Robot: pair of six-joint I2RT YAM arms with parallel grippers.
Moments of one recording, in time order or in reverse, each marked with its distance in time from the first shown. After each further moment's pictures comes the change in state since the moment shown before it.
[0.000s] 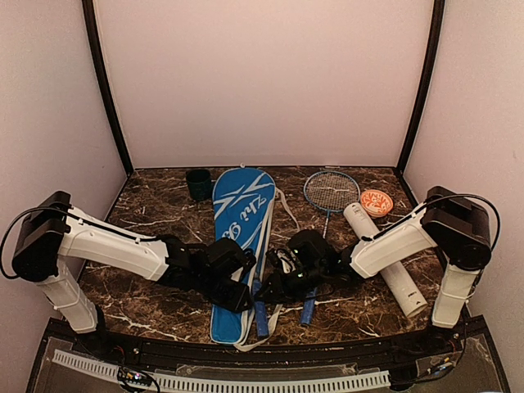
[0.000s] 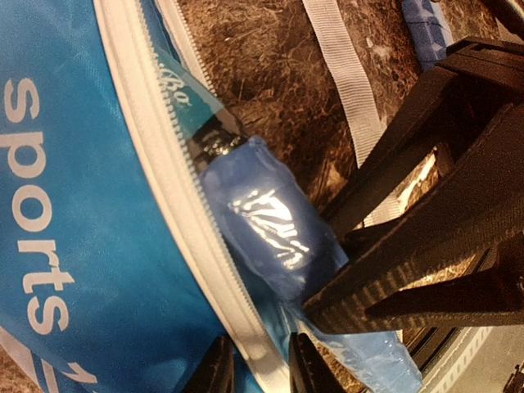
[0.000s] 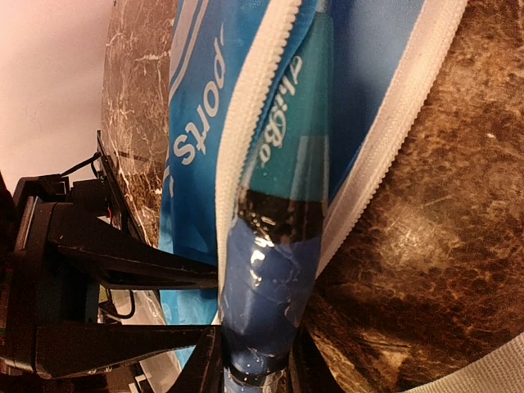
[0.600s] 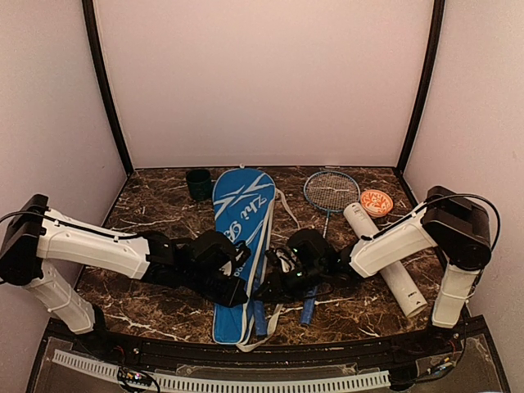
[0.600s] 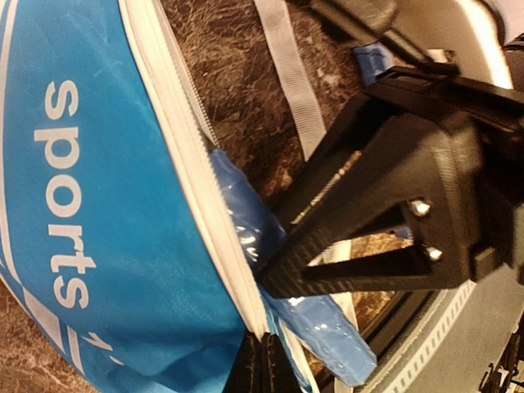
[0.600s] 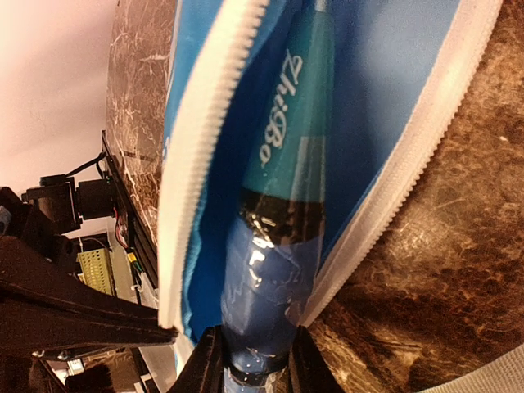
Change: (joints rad) left arm -0.001 -0.113 -0.035 0.002 0.027 -0.033; right arm 0.000 0.000 0.009 0.000 -0.009 0.013
